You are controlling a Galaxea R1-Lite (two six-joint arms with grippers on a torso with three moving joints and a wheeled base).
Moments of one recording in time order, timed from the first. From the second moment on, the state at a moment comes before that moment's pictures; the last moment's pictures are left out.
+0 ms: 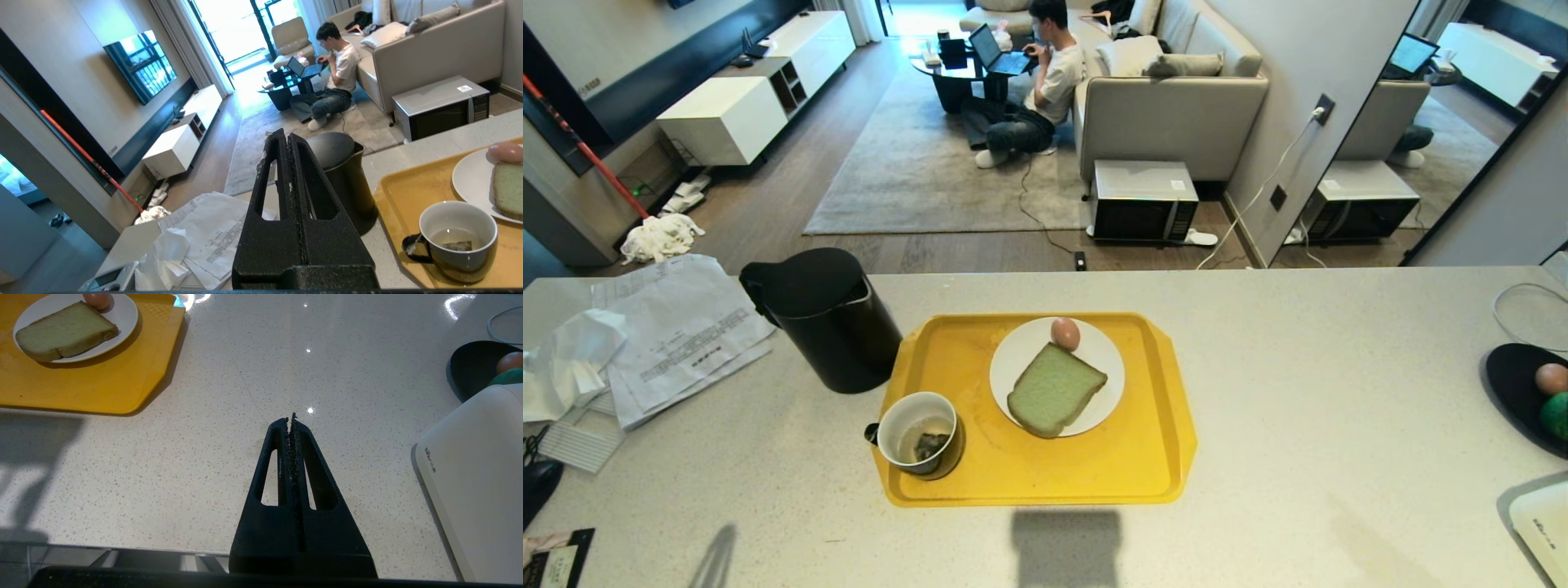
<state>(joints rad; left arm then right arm) 0.06 0.27 -0.10 -0.68 -0.06 0.37 0.00 0.00 0.00 0.00 0.01 -0.01</state>
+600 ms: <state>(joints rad) 0.06 0.26 -0.13 -0.67 -0.05 0.37 0.00 0.00 0.00 0.00 0.01 -0.01</state>
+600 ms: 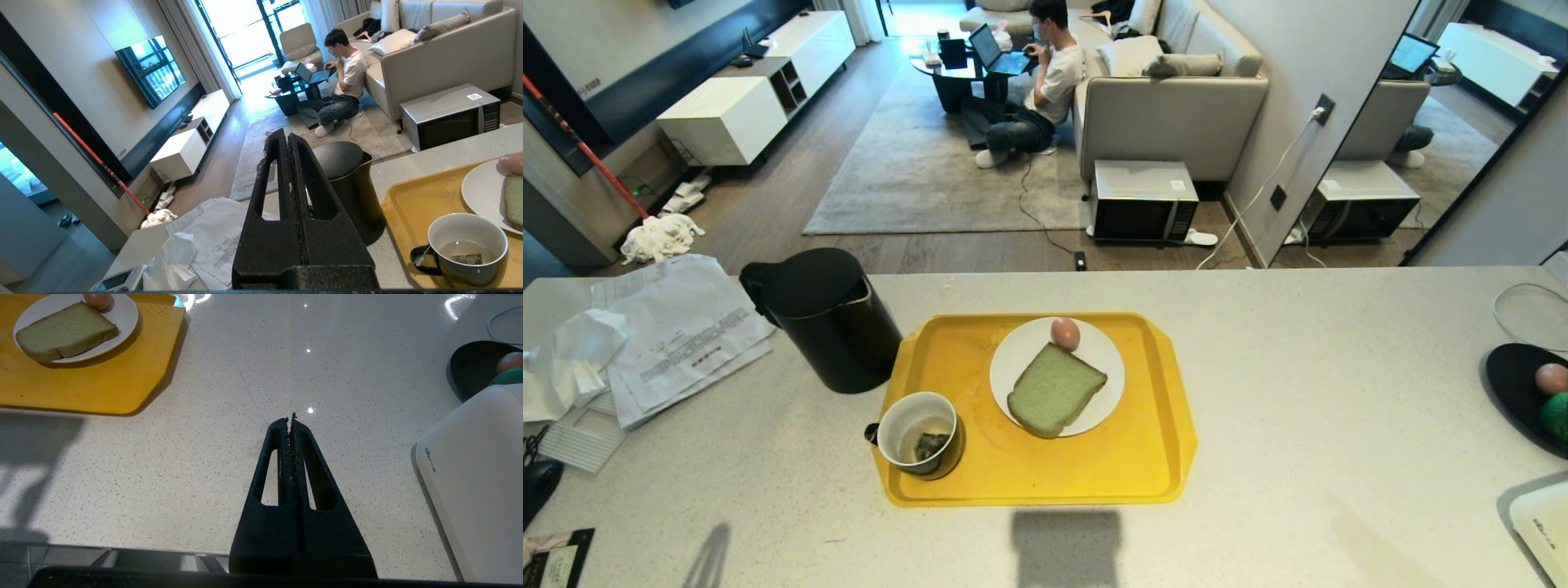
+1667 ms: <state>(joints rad) -0.01 0.21 -0.02 -0.65 -0.01 0.41 0.00 0.00 0.00 0.00 0.01 -0.01</state>
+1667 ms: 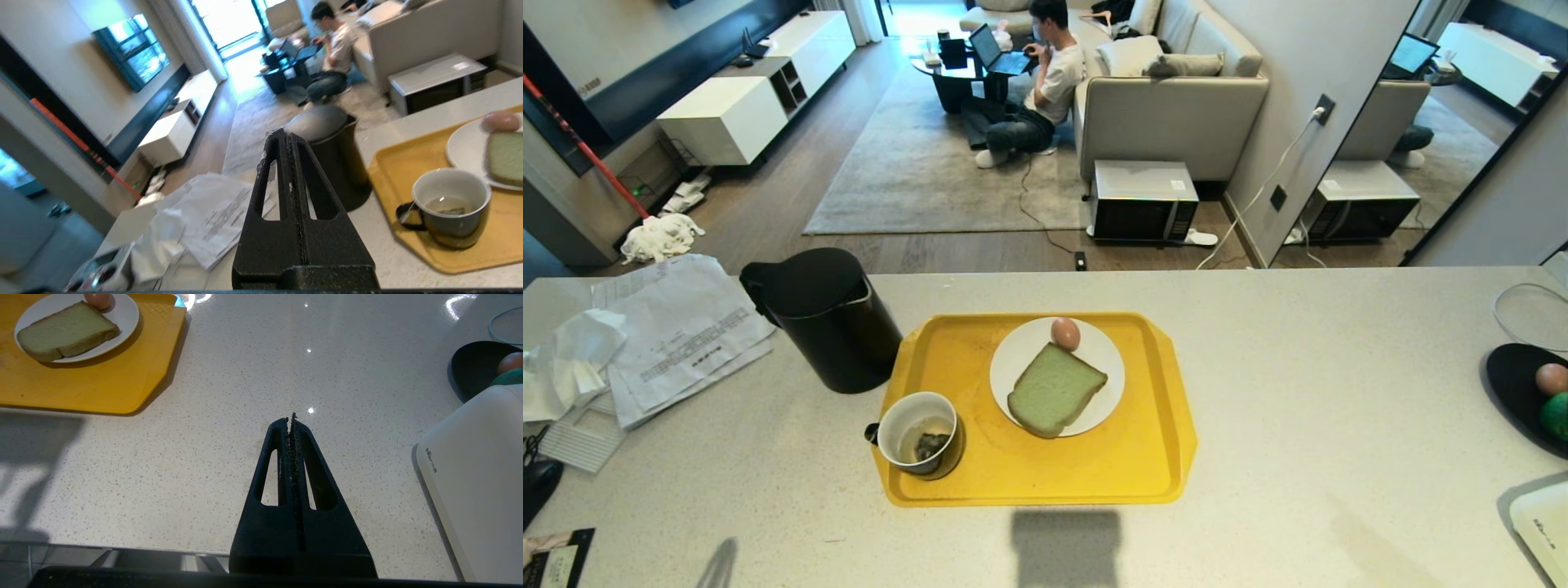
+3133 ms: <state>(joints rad) 0.01 0.00 0.00 -0.05 0.01 0.14 0.00 0.00 0.00 0.00 0.01 -0.01</state>
